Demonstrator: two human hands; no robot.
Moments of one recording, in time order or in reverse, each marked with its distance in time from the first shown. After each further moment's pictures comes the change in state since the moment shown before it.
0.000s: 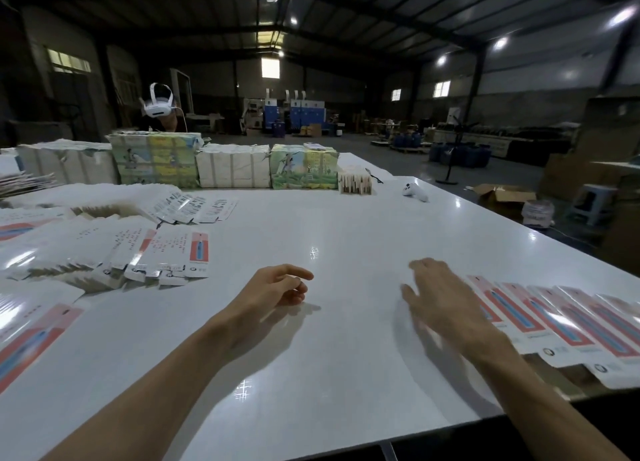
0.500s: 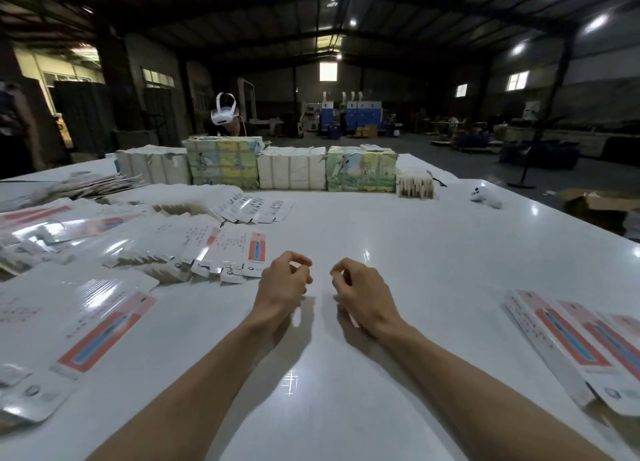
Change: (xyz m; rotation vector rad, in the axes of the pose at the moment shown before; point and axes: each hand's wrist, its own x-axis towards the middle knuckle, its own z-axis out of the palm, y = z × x) left_hand 0.011 -0.002 -0.044 0.368 0.538 -0.013; right_hand 0.054 -0.161 0.083 0.568 -0.018 -0.286
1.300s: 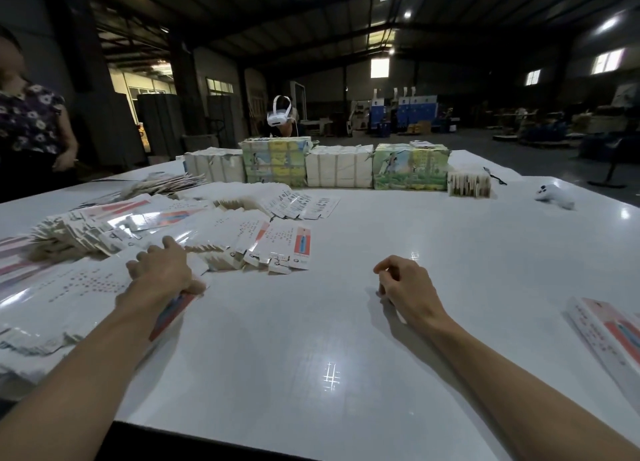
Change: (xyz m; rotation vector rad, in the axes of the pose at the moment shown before) left_hand 0.003 -0.027 -0.223 1.203 0.189 -0.523; right_hand 0.002 0.011 -0.002 0.232 -0.011 0.018
